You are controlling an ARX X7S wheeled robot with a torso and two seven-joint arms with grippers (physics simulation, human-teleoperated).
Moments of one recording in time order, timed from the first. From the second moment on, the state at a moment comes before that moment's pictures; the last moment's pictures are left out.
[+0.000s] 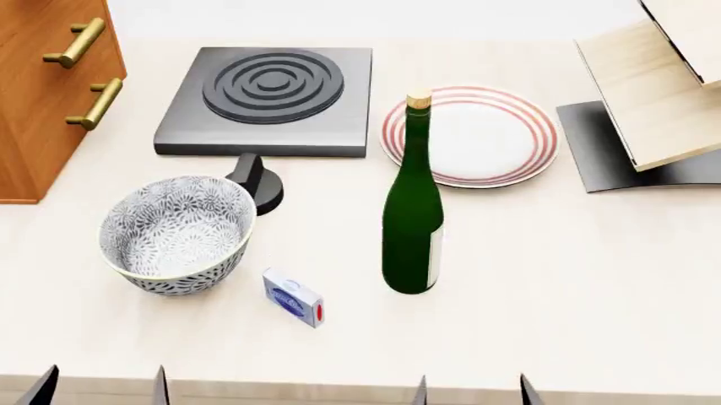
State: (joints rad) left arm 0.00 -0.05 0.06 0.09 0.00 -0.06 -0.11; right arm -0.01 0.06 -0.07 -0.12 0.00 0.07 0.06
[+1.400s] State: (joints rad) left arm -0.03 -0.15 0.13 0.54 -0.03 -0.37 -0.23; right arm 0.05 0.15 -0.07 -0.58 0.07 0.37 0.15
